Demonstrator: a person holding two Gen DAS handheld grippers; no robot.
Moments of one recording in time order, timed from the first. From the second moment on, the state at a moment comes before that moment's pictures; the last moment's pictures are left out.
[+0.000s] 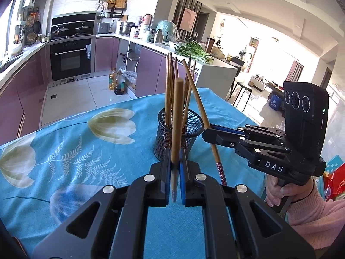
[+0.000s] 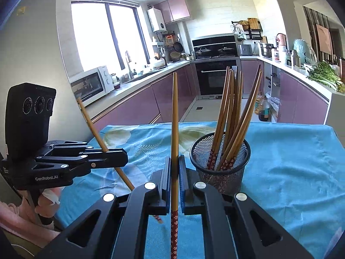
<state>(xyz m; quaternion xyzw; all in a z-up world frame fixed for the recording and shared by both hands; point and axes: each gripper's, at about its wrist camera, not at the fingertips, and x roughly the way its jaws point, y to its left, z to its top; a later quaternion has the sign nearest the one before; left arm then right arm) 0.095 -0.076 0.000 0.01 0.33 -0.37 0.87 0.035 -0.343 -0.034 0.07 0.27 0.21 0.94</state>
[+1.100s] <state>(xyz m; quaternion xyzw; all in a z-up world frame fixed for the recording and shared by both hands) 0.109 -0.103 0.014 0.03 0.35 -0.37 0.86 0.055 -0.362 -0.020 0.09 0.26 0.22 0.94</state>
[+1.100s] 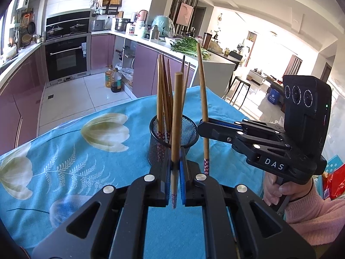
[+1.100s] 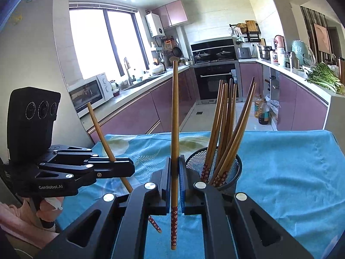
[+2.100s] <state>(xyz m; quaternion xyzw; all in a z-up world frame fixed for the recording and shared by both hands) 0.117 -0.115 0.036 0.03 0.33 -0.36 0.87 0.070 -0.381 -0.011 0.09 0.24 0.25 0.93</state>
